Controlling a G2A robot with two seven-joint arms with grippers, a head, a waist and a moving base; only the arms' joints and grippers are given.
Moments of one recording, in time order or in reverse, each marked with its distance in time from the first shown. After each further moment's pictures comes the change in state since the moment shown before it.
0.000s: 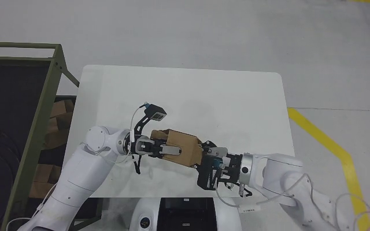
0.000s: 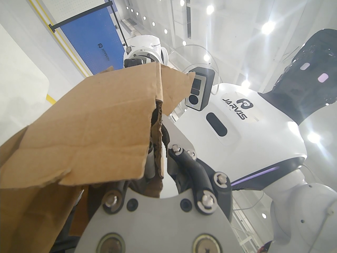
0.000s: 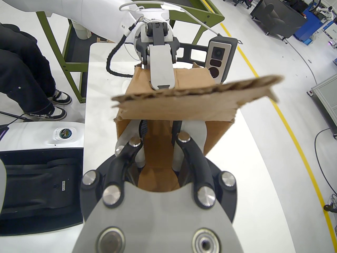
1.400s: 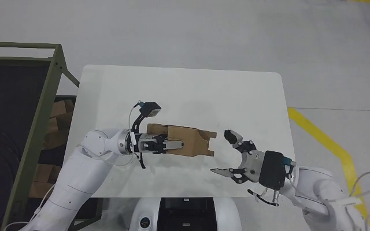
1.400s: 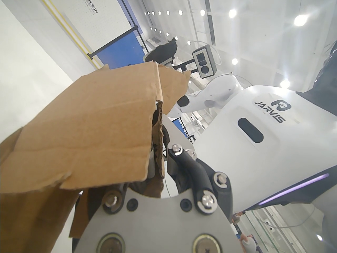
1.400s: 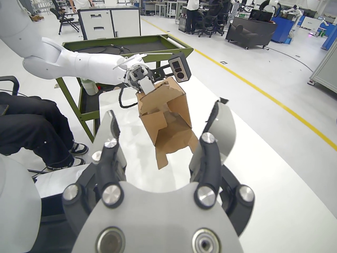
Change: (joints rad) left arm 0.039 0.007 -0.027 -0.030 0.199 -0.184 0.183; right arm -0.367 0.044 0.386 -0.008 0.213 -0.109 -0.360
